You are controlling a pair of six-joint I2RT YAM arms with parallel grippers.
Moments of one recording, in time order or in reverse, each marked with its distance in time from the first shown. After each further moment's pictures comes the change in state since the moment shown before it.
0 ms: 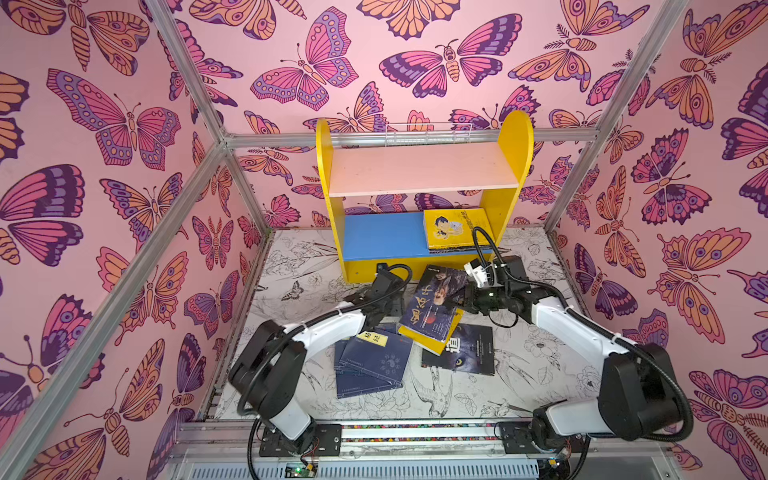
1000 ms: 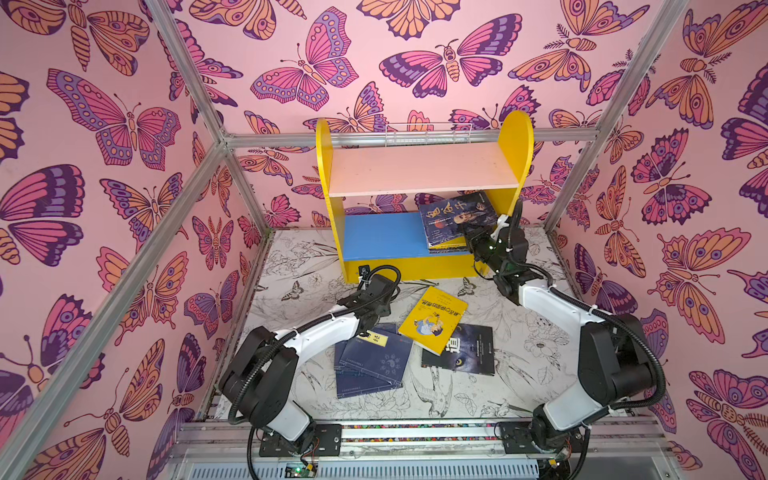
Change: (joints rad) left arm 0.008 -0.005 -0.022 -0.079 -0.152 -0.082; right arm -0.004 0.234 0.149 0.735 0.659 0.592
